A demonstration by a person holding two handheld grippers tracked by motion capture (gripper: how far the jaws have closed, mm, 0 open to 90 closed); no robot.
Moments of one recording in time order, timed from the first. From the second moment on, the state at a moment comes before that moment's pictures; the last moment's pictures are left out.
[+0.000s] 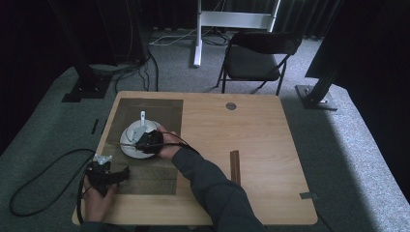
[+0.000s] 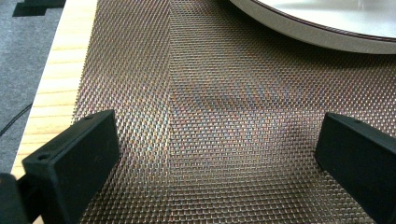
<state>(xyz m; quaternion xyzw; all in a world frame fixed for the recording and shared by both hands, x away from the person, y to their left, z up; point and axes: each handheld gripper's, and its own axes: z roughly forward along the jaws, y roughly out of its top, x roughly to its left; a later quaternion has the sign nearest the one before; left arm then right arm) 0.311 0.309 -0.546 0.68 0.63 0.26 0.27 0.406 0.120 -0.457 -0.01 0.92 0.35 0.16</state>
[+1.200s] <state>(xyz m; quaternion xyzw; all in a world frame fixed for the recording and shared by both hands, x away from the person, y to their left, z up) 0.311 0.309 -0.546 0.68 0.63 0.26 0.27 0.410 0.133 -0.486 -0.01 0.94 0.31 0.16</state>
